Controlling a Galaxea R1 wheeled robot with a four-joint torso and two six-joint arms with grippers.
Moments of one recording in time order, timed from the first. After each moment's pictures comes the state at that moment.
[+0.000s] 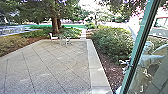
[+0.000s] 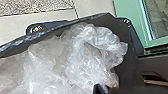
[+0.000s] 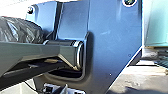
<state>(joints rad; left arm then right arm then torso) 1.50 3.02 -2.65 -0.01 -0.09 0.25 -1.56 3.00 -2.69 -0.58 0.01 0.59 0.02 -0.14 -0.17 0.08</state>
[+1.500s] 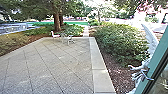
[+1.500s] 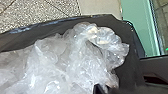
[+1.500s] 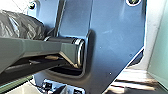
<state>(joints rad) 1.49 3.03 -2.65 -0.01 -0.09 0.25 -1.57 3.00 -2.69 -0.58 0.00 0.59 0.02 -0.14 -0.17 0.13</state>
